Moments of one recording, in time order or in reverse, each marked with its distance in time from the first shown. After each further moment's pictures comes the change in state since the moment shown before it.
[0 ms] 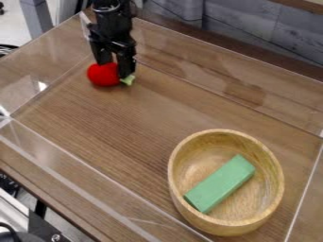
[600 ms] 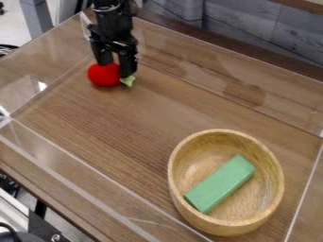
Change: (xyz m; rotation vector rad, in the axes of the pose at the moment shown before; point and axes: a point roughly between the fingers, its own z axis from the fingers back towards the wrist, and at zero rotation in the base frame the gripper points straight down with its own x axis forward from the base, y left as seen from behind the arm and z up) arm 0.003 -0.005 0.000 -0.022 -0.011 -0.001
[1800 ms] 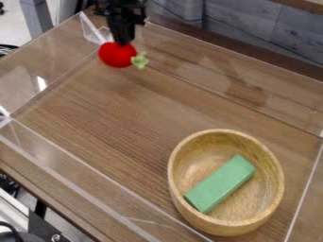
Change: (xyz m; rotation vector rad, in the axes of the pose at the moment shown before) arm 0.019 -0.018 0.050 -0.046 0.001 0.029
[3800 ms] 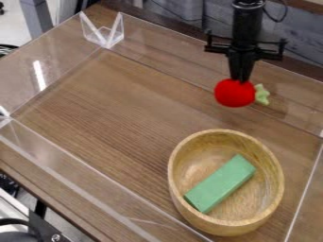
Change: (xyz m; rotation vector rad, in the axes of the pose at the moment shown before) arm 0.035 -0.176 -0.031 0.023 -0.040 0.264
